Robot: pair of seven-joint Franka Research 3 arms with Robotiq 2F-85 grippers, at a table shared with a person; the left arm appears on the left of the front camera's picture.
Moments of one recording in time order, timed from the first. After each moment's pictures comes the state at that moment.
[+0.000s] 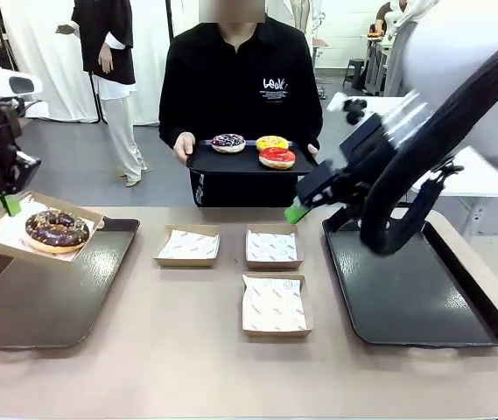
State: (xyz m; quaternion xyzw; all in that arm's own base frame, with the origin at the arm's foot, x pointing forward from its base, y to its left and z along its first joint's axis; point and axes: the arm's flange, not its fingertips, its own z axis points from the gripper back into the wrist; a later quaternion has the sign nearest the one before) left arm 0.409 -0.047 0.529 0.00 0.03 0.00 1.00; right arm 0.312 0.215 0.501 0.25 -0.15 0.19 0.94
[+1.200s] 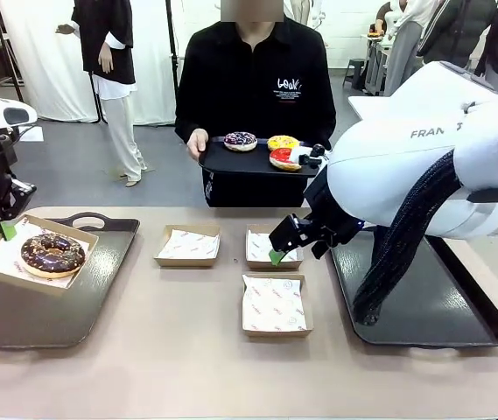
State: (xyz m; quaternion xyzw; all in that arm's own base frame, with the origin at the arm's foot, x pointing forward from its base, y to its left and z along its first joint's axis) left arm 0.394 -0.040 0.501 0.01 0.02 0.00 1.00; right arm 0.324 0.243 0.445 0.16 -0.16 0.20 0.95
